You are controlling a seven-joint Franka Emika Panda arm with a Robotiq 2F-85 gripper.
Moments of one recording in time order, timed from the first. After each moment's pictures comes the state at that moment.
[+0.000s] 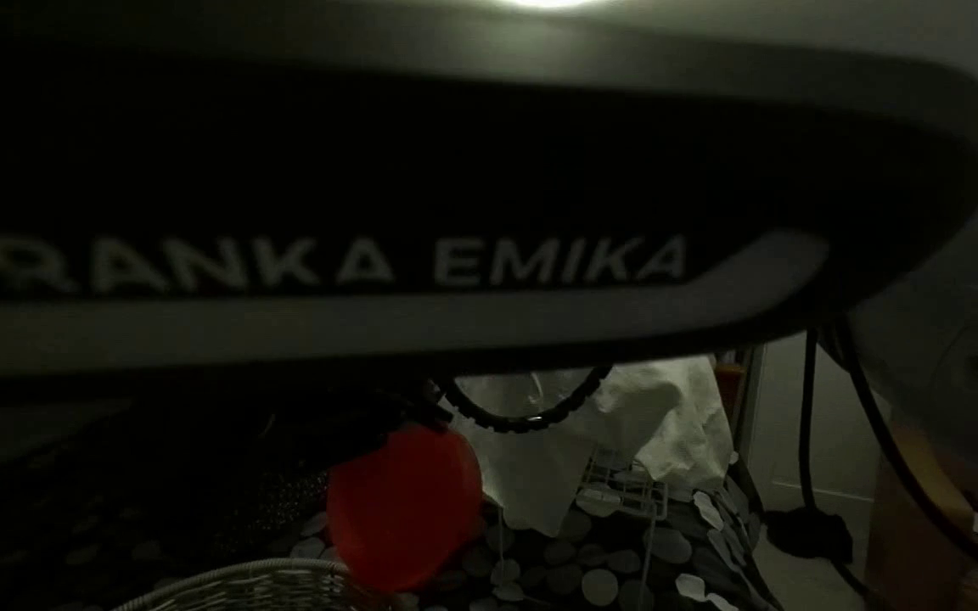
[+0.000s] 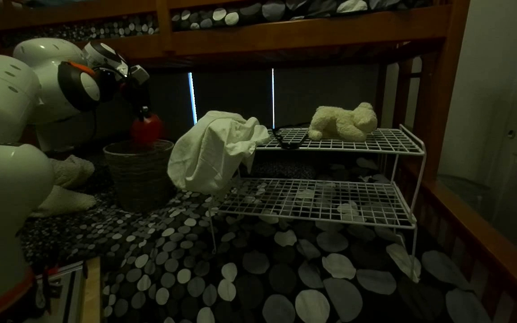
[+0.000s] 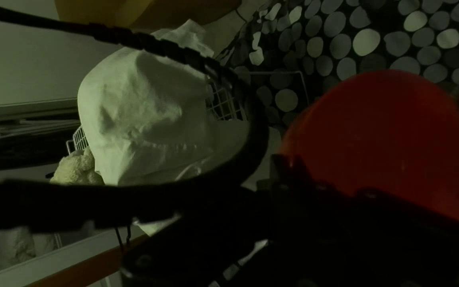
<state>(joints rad) 1.32 0.98 -0.28 -0.45 -0.48 0.80 0.60</state>
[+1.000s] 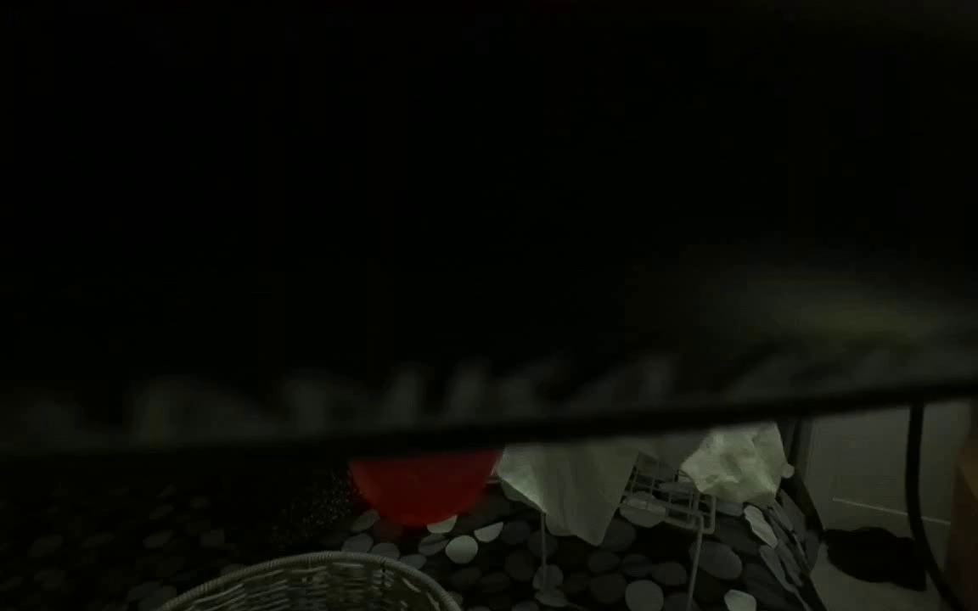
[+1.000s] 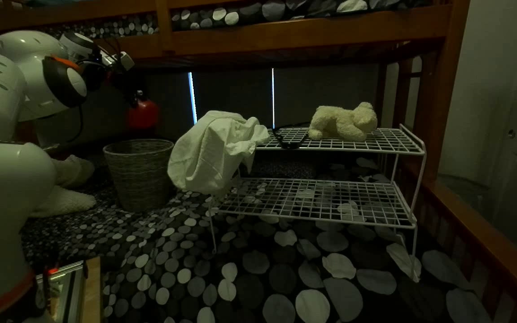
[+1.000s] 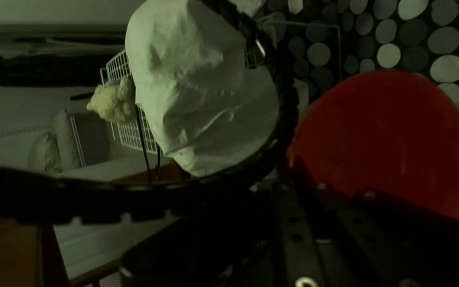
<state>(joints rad) 1.42 0.95 -0.30 -0.44 -0.68 0.84 0.40</state>
